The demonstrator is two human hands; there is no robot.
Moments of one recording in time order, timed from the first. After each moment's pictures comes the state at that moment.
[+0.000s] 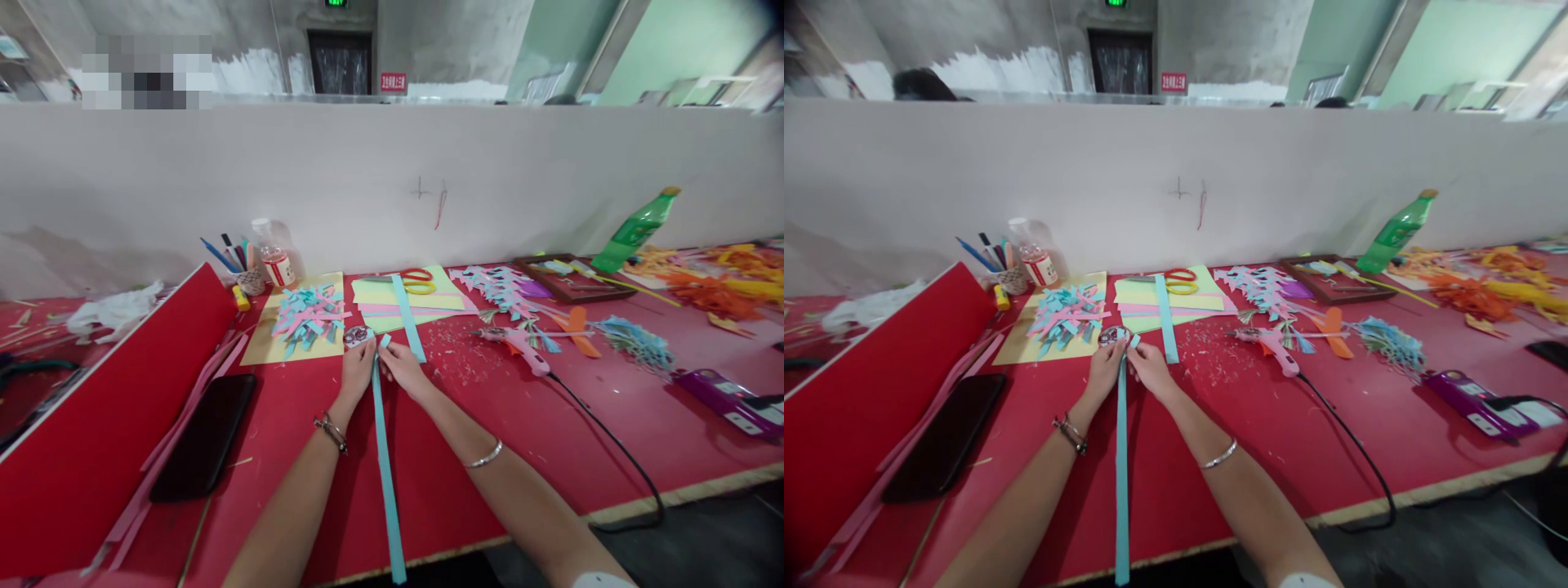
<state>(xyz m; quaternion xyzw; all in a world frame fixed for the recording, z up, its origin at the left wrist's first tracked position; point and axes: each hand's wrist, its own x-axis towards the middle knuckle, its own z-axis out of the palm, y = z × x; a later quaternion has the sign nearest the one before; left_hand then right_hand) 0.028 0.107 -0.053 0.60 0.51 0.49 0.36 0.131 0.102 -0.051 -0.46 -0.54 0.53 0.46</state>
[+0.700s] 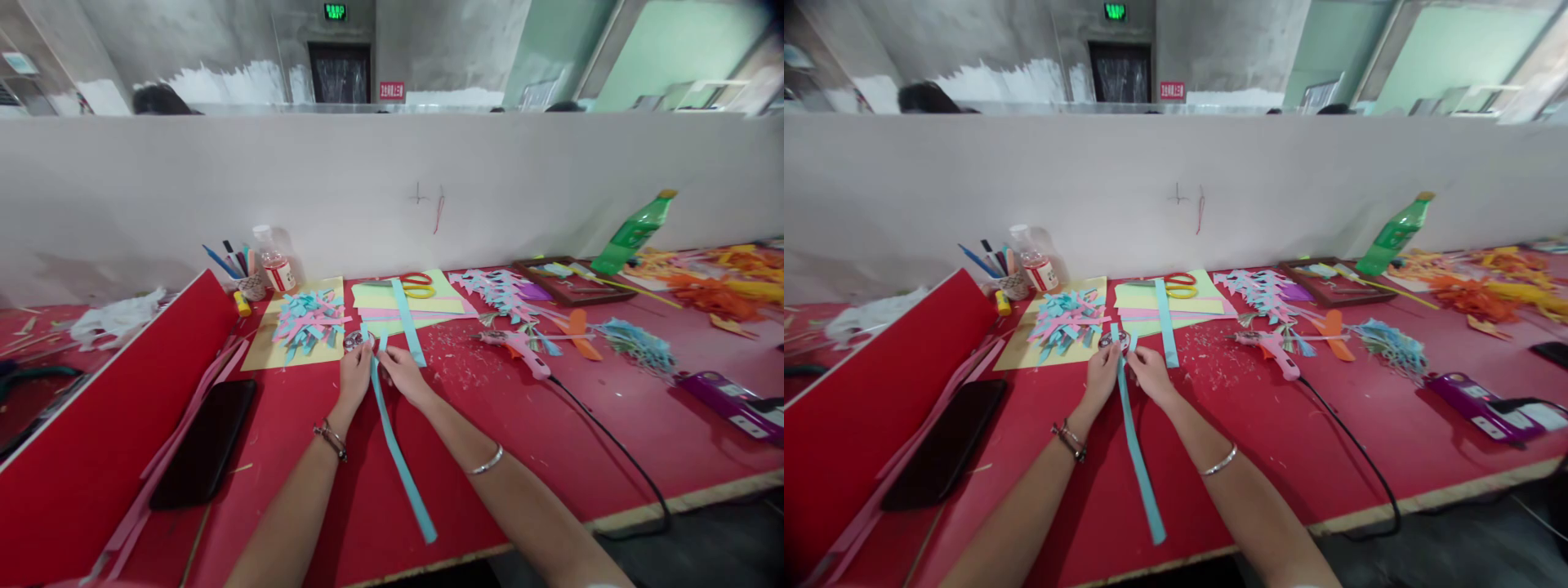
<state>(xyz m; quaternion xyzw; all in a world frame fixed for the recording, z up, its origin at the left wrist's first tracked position) 0.027 0.104 -0.052 0.61 0.54 0.49 0.32 0.131 0.101 -0.054 -0.45 -0.54 0.51 0.49</state>
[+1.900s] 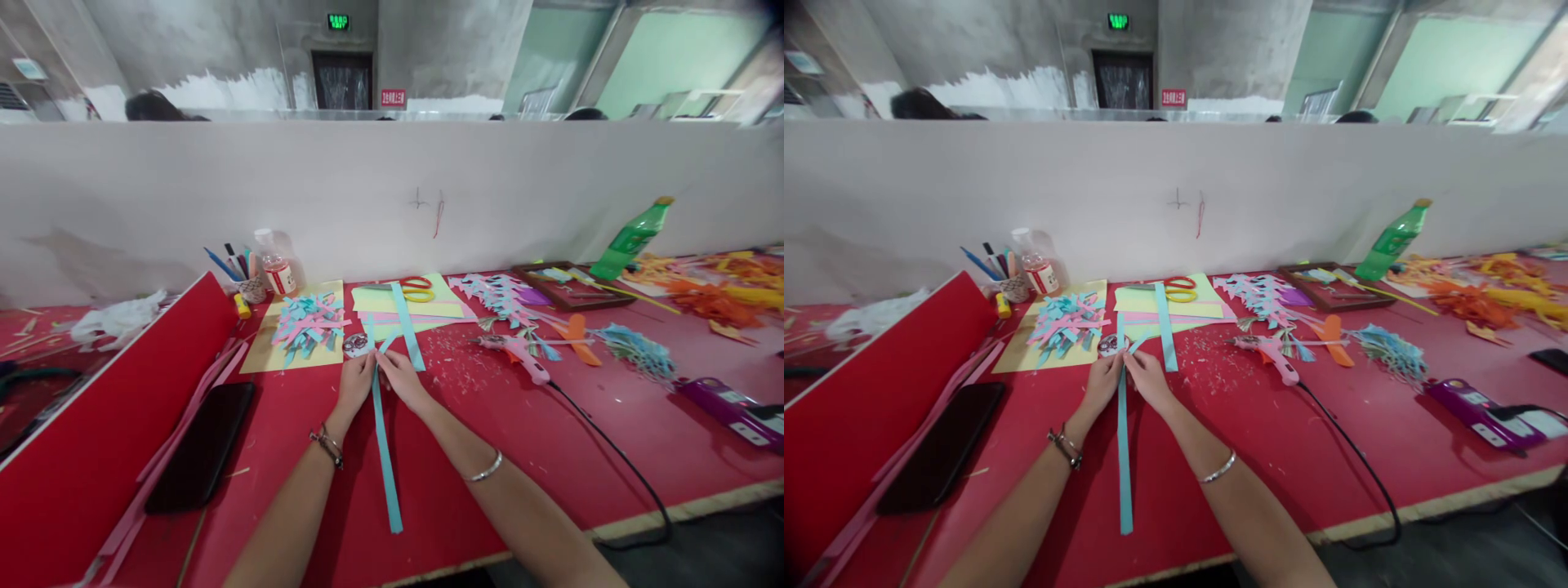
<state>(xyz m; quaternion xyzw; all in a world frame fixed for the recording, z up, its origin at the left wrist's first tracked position) 0.027 0.102 -0.056 0.63 0.52 0.46 0.34 0.129 0.103 -0.056 -0.44 -0.56 0.51 0.48</state>
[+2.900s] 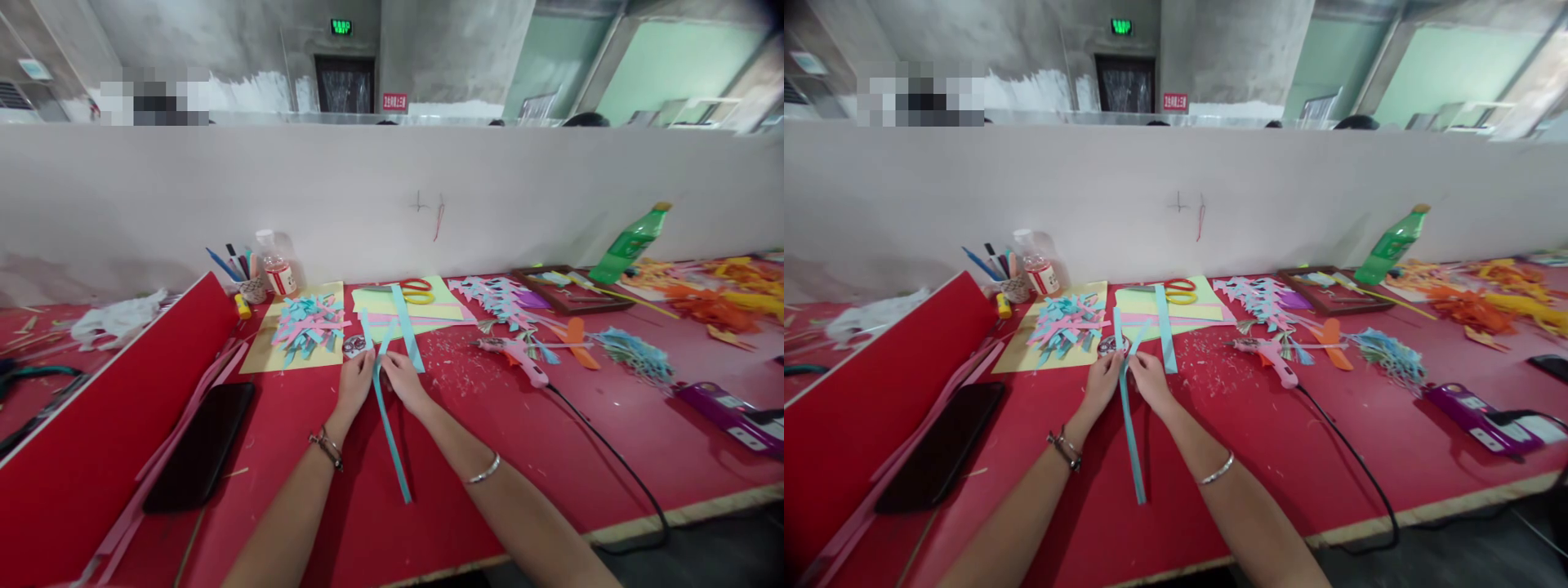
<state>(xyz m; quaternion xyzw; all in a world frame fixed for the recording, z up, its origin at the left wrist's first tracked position) 0.029 0.101 -0.053 0.63 0.53 0.47 0.31 0.131 0.103 -0.057 -0.47 -0.55 0.49 0.49</state>
